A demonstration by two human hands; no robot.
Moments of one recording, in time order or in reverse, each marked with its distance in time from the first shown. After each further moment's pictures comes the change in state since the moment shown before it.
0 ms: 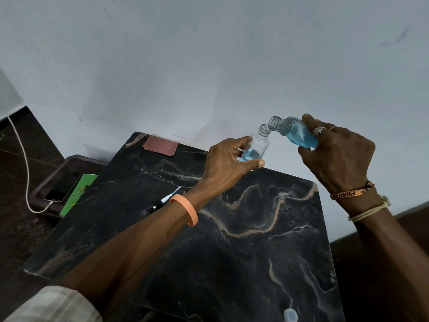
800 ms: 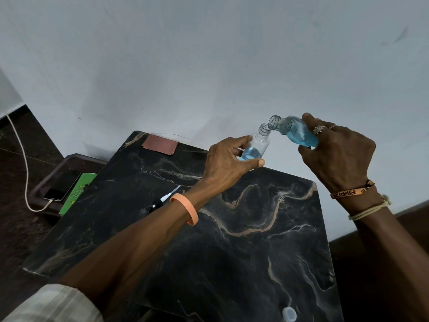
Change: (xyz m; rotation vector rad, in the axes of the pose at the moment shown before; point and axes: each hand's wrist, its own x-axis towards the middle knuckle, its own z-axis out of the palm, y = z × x) left_hand -0.001 -0.001 0.003 -0.015 0.001 0.019; right_hand 0.000 0.001 0.000 -0.006 0.025 -0.011
